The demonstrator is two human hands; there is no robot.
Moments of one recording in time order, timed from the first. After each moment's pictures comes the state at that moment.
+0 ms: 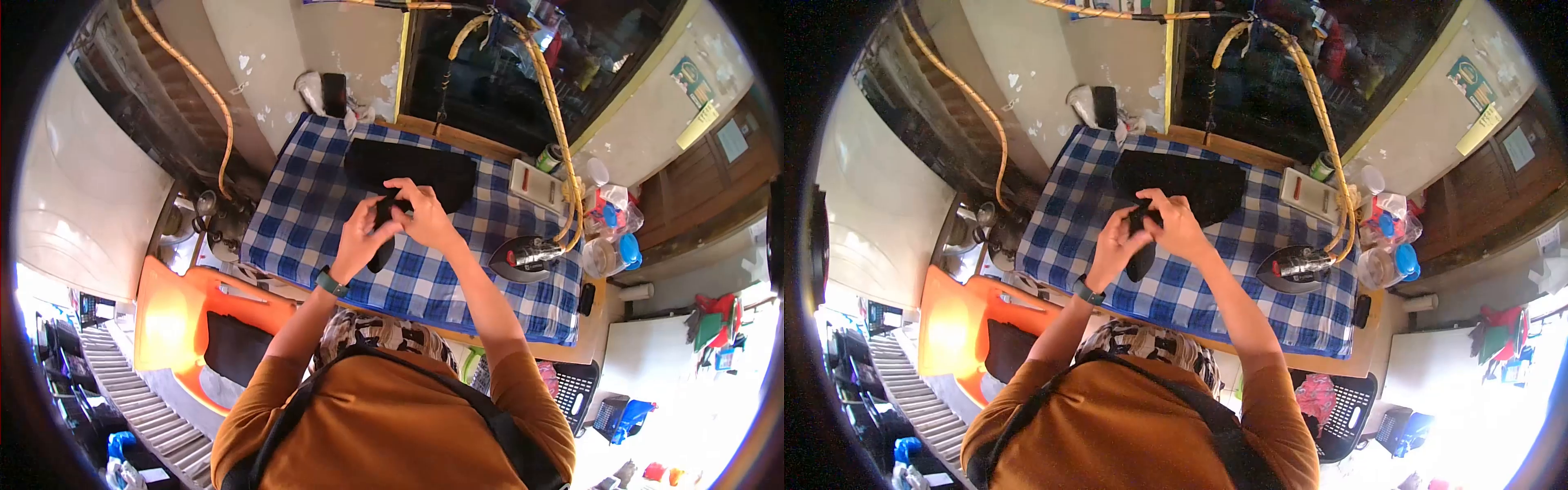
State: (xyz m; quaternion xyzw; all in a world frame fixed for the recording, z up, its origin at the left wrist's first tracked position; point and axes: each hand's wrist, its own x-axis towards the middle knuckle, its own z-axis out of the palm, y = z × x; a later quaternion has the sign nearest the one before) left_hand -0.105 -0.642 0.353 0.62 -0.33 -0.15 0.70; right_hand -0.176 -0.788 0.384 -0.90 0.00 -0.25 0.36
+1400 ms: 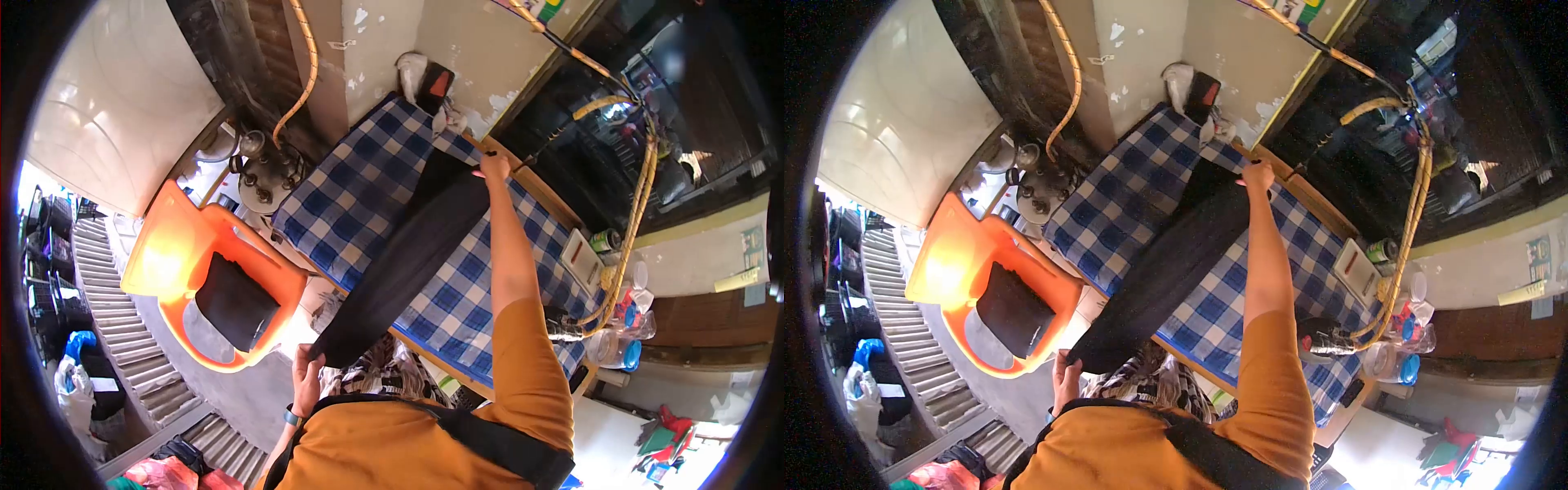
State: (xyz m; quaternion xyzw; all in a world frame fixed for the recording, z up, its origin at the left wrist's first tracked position) left_hand -0.231 -0.409 0.300 0.56 0.15 -0.14 0.80; right_hand 0.102 -0.942 0.233 -0.83 0.41 -0.09 0.36
